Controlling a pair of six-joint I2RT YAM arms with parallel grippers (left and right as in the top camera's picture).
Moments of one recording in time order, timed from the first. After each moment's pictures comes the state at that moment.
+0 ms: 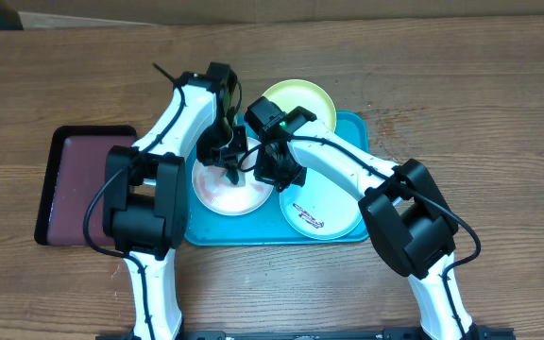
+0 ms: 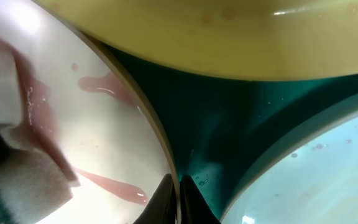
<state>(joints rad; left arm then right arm) -0.22 2.18 1.65 -1.13 0.15 -0.34 0.69 2.22 1.72 -0.96 -0.14 0.88</state>
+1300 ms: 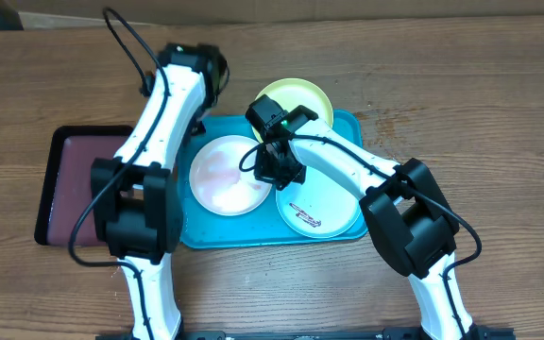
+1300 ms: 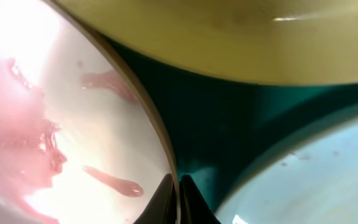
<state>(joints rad) -0.19 2.14 1.91 -1.53 -0.59 -0.81 0.68 2.22 1.72 -0.93 -0.18 0.80</state>
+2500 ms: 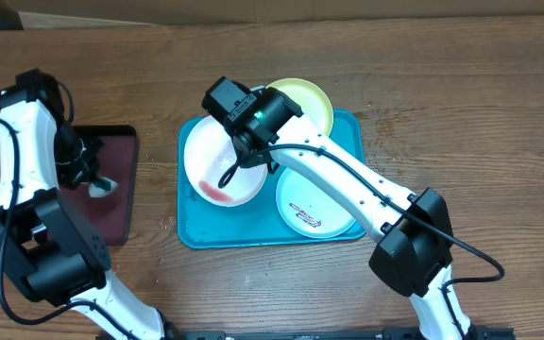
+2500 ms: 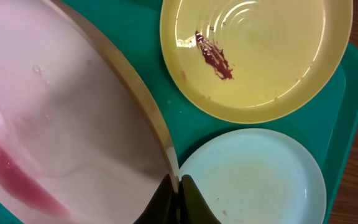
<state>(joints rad) 0.42 1.96 1.66 -1.32 -0.10 -0.63 0.82 2.17 2.11 -1.28 0.24 0.52</state>
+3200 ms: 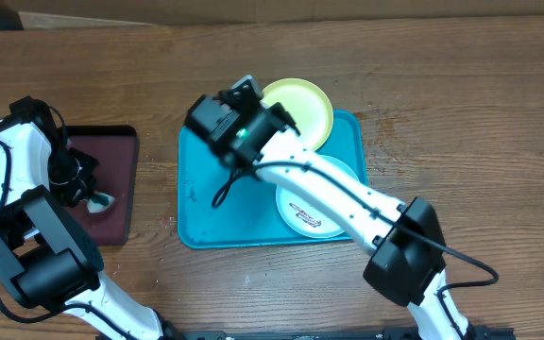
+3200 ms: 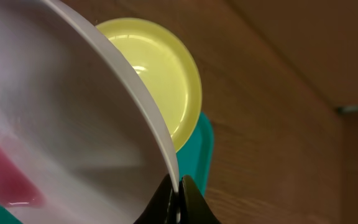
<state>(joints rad) 0.50 1.96 1.49 -1.15 -0.08 -0.63 0.92 2.17 2.11 -1.29 0.82 0.32</state>
